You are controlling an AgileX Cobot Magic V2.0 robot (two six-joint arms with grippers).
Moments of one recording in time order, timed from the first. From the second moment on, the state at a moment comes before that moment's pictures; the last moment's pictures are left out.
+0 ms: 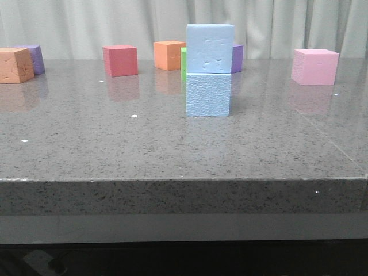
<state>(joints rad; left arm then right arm) -0.04 0.00 0.01 -0.01 0.05 -0.05 0.61 0.63 -0.87 -0.20 0.91 0.21</state>
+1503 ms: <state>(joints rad) -0.04 0.00 0.01 -0.01 0.04 -0.05 0.00 0.02 -0.07 -0.03 0.07 0.02</state>
